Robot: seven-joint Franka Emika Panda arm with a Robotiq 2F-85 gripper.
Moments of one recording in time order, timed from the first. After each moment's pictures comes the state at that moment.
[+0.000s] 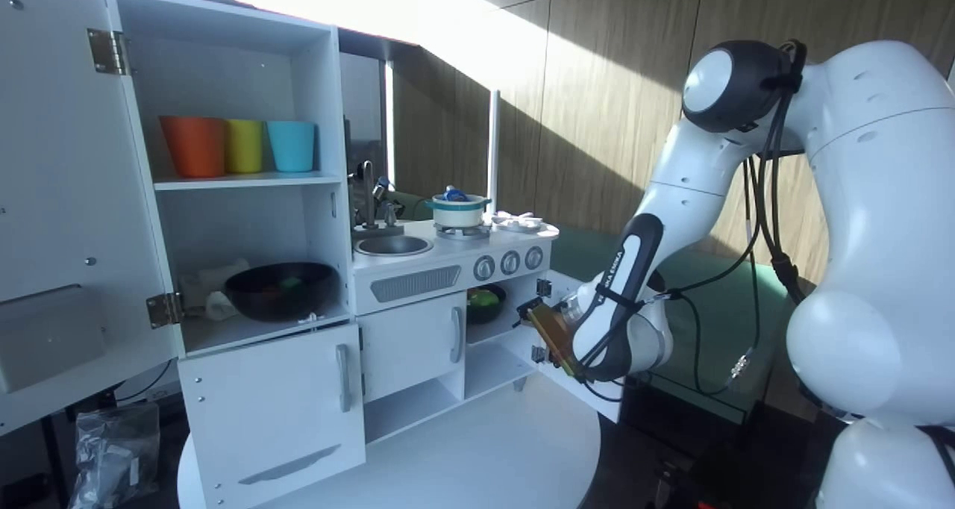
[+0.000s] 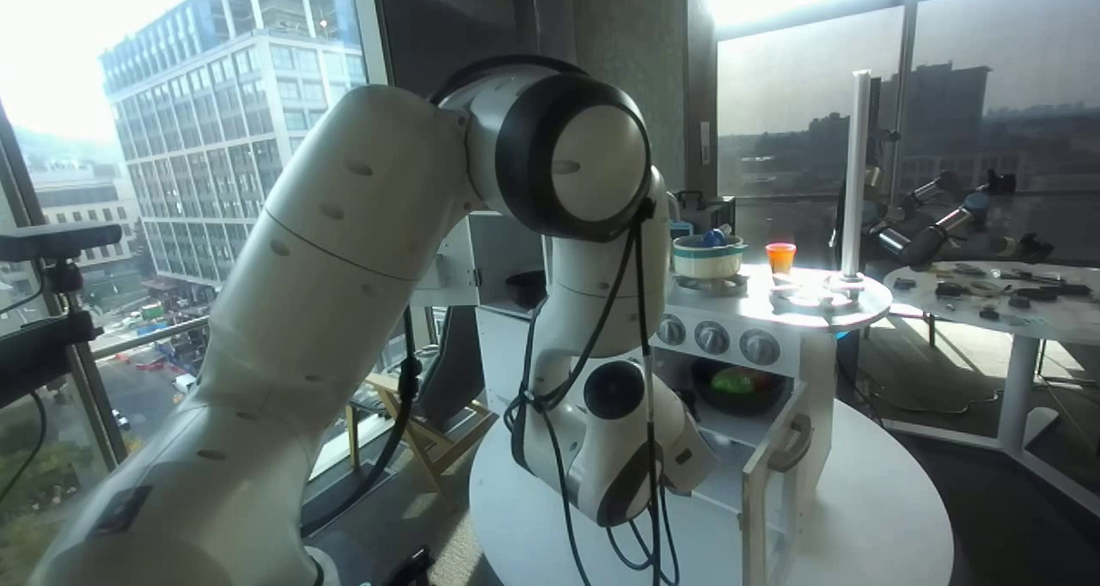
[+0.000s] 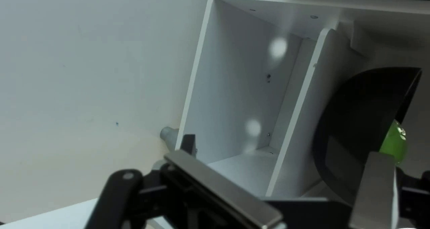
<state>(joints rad) -0.69 0.62 0.30 -2.52 -0.32 3.88 1.17</state>
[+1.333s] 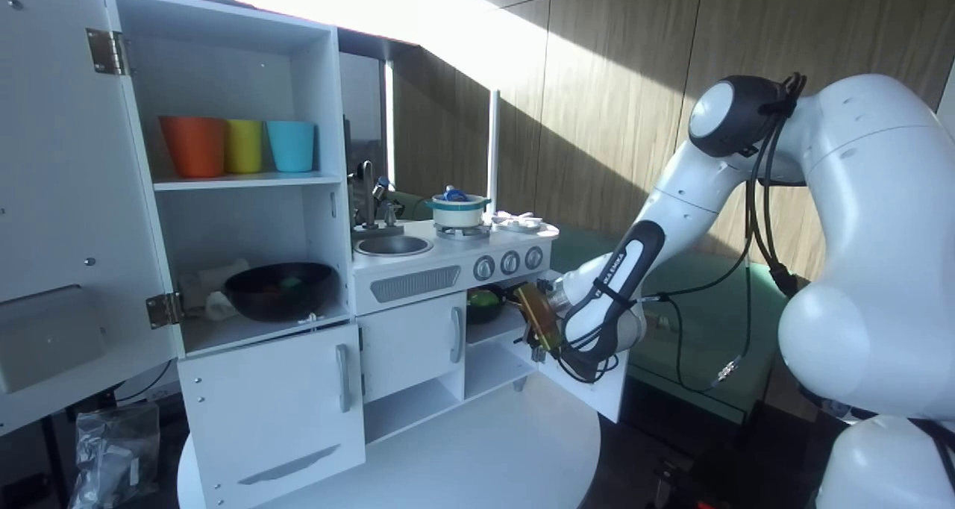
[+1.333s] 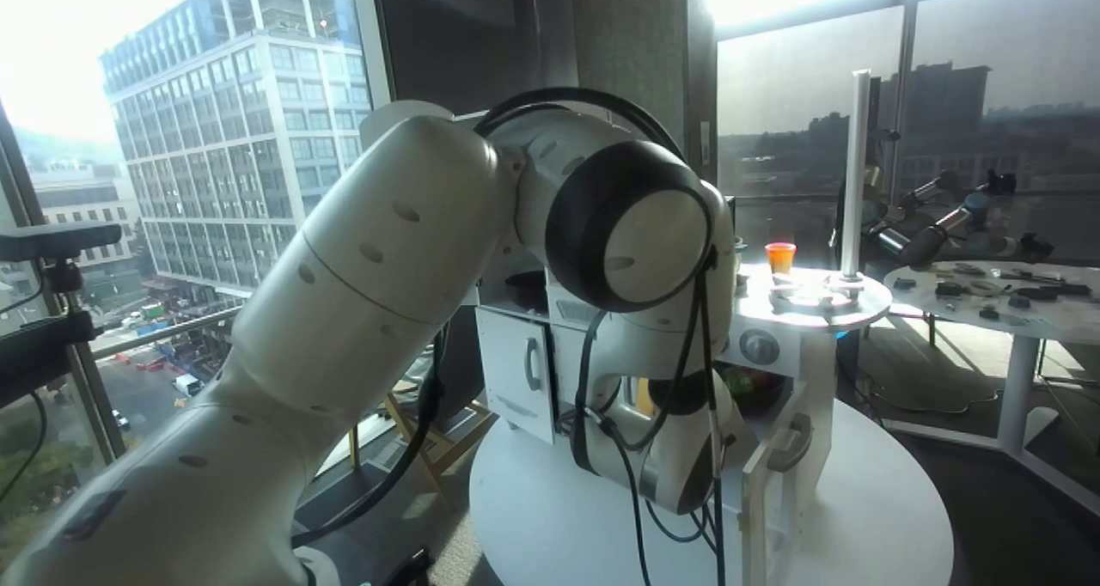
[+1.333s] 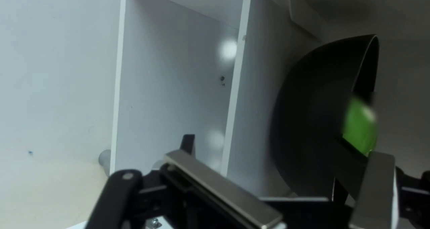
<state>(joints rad) -0.84 0.77 0.41 -2.24 -0.59 3.76 1.38</state>
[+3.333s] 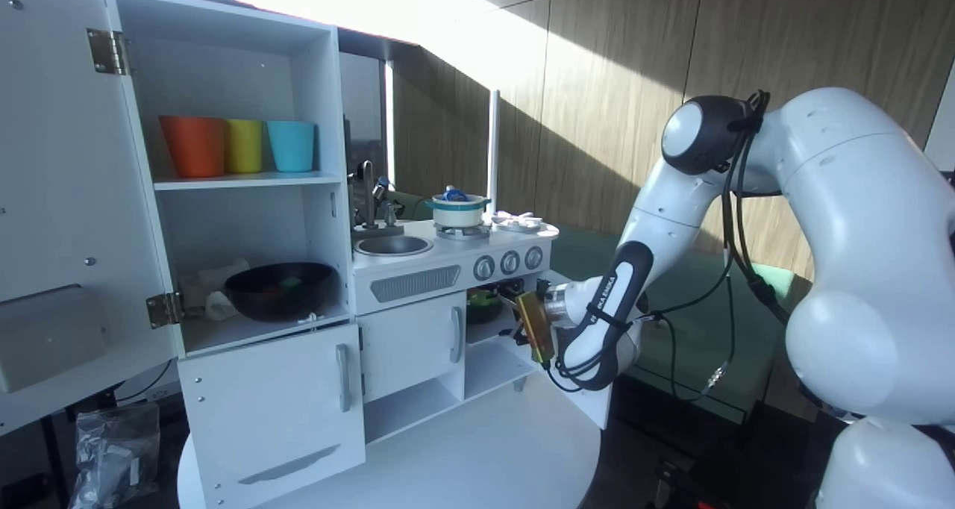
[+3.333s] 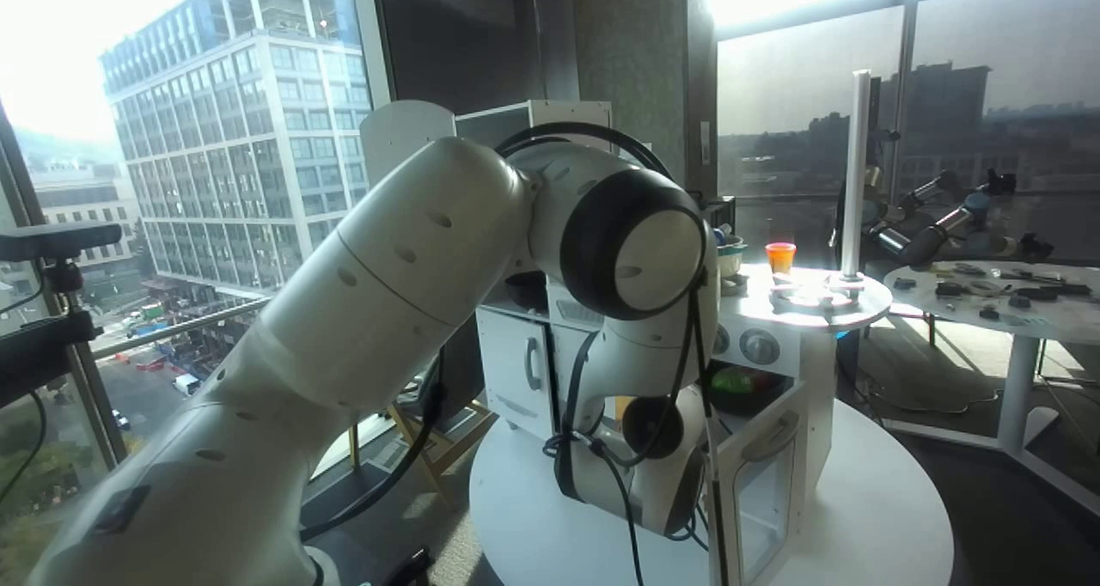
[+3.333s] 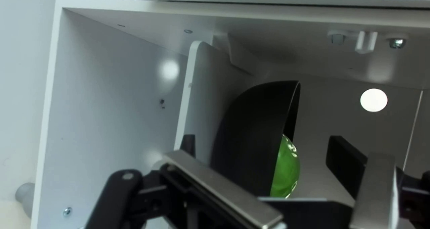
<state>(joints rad) -0.70 0.83 0.30 -2.23 -0.64 4.10 1.36</state>
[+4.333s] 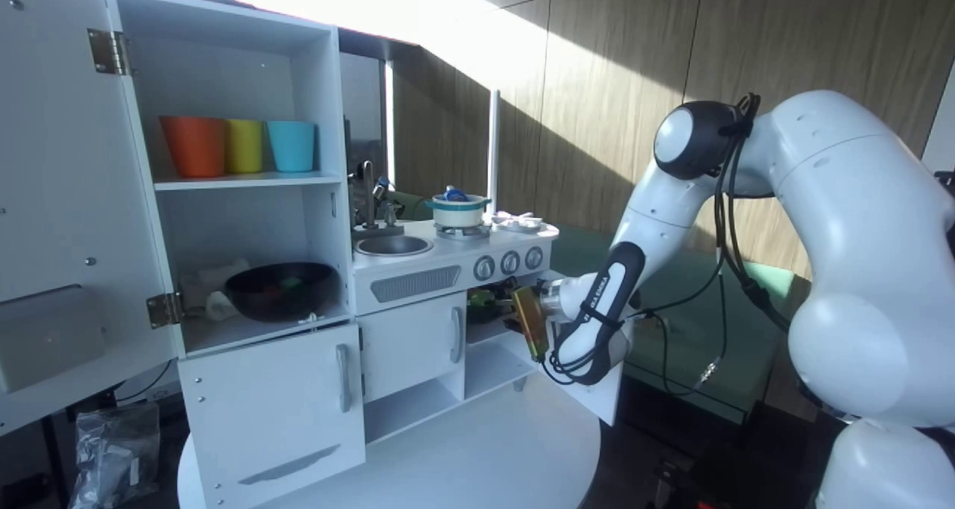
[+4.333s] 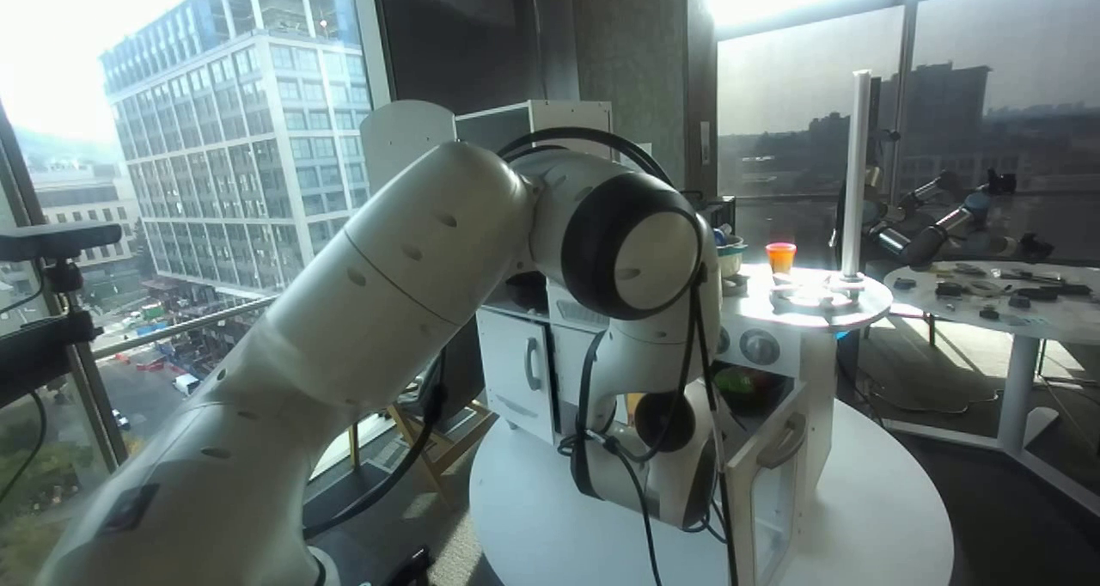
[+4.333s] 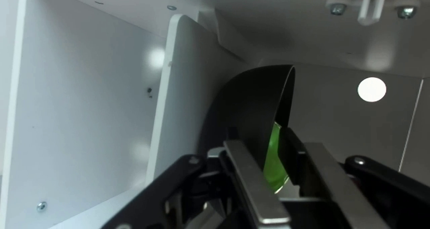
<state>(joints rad) -0.66 0.85 0.26 -2.15 -0.64 4.08 1.40</state>
